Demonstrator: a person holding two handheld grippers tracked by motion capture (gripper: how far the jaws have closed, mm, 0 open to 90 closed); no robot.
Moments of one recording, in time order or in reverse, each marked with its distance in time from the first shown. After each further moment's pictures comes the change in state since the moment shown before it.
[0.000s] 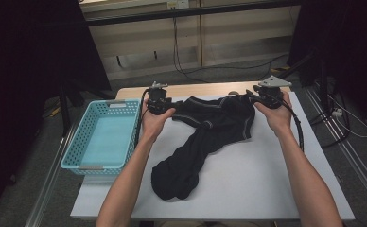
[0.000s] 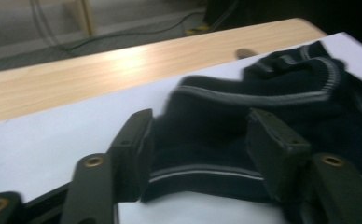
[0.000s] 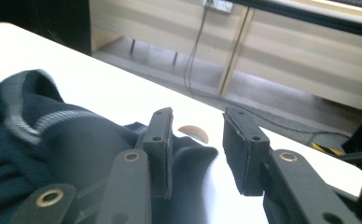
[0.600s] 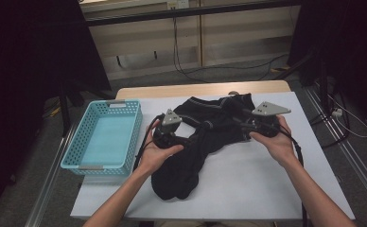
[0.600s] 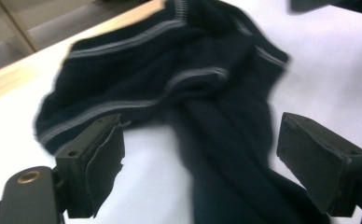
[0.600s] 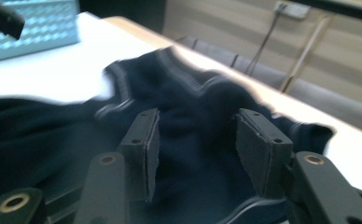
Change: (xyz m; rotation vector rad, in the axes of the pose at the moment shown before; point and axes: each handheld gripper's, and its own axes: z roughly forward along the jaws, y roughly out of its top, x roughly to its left) left arm -0.084 -0.063 -0.060 0.028 -0.139 0.301; right arm 0.069 -0.024 -0.068 0.000 0.246 -0.073
